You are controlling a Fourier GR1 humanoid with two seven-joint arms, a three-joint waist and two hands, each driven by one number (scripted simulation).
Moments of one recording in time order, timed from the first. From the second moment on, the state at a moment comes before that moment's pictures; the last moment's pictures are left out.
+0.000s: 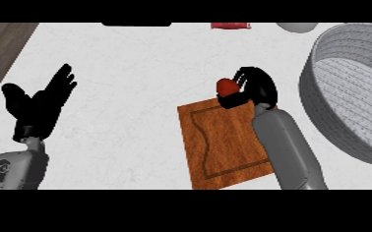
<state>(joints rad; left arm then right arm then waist) -0.19 0.31 0.12 -1.39 0.11 -0.03 0.21 -0.58 -0.02 0.01 -0.95 0.82 -0.13 0.40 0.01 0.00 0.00</state>
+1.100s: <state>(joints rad) -0.23 0.30 0.12 -1.35 0.10 -0.03 0.21 -1.19 -0.02 0.16 -0.90 1.23 -0.55 1.17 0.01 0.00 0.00</state>
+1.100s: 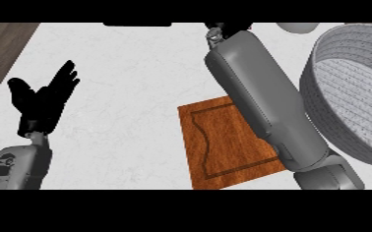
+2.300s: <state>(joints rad) -0.19 0.29 0.13 -1.40 0.09 -0.03 0.23 -1.16 -0.31 -0.15 -0.88 1.40 -0.43 1.12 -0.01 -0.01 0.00</state>
